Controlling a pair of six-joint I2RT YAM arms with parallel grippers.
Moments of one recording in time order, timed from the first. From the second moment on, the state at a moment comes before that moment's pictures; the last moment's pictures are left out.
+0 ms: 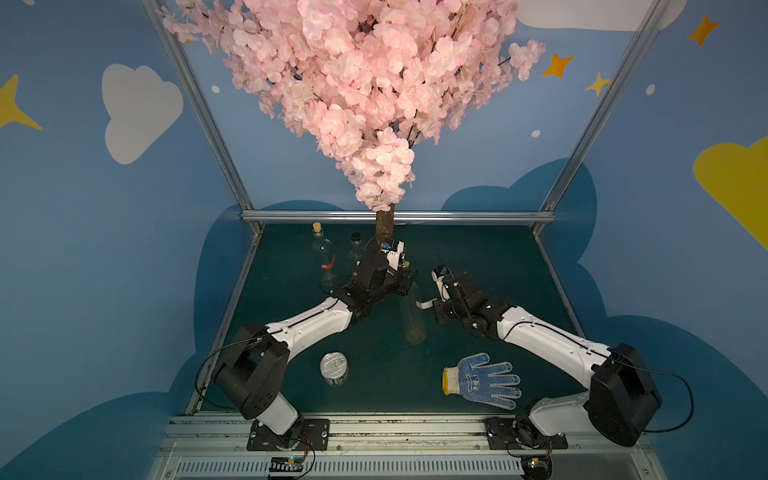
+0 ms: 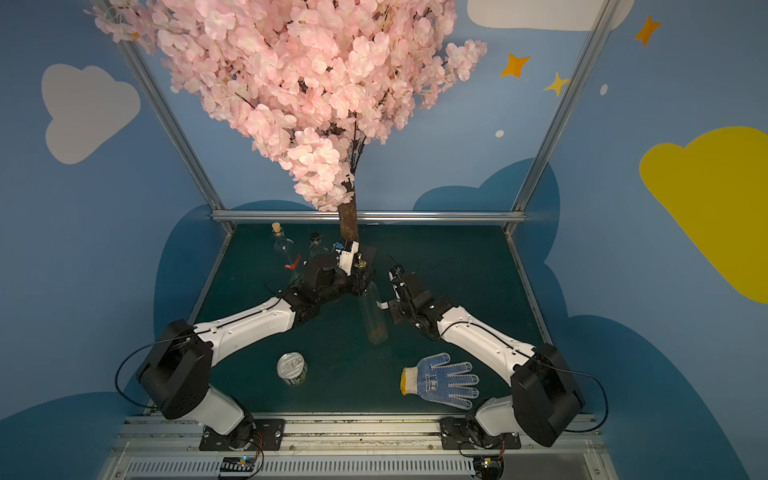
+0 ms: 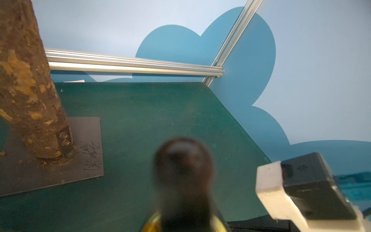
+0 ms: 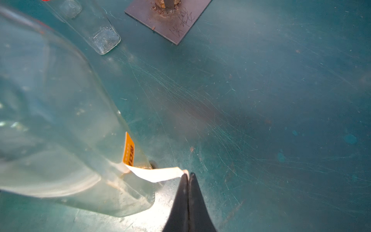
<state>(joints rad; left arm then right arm) -0.65 1.58 1.02 0.21 0.13 -0.41 0.70 1.39 0.94 -0.40 0.15 0.20</state>
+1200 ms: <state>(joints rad) -0.66 1.55 0.97 0.28 0.20 -0.34 0.68 1.41 0.94 -0.39 0.15 0.20</state>
